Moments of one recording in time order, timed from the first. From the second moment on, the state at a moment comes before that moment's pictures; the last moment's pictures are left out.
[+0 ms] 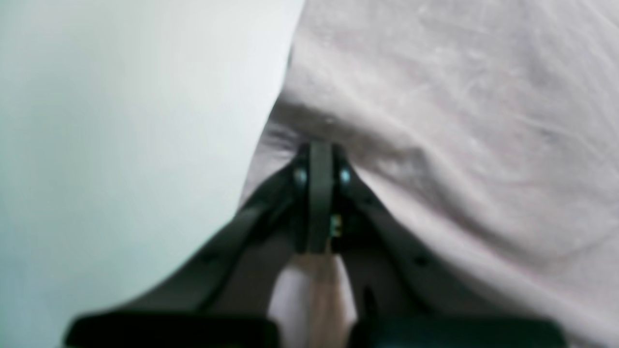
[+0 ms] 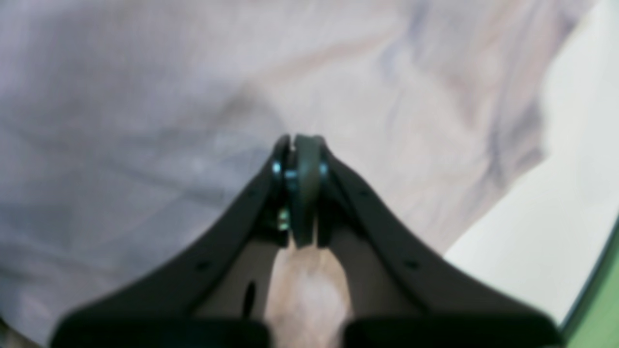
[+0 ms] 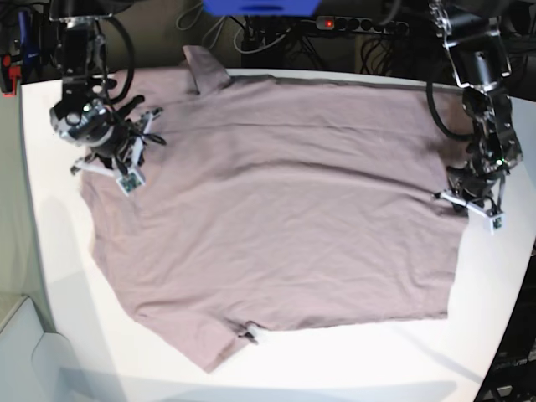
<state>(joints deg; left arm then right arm) -7.6 -19.0 -20.4 61.6 -19.2 -11.5 31.7 -12.0 11.0 8.3 98.4 -4.1 33.6 -45.9</state>
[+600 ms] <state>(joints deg) -4.6 -20.6 -18.6 73.4 -18.2 -10.5 34.4 -7.8 11.2 8.4 89.0 -2.5 33.4 -38.0</state>
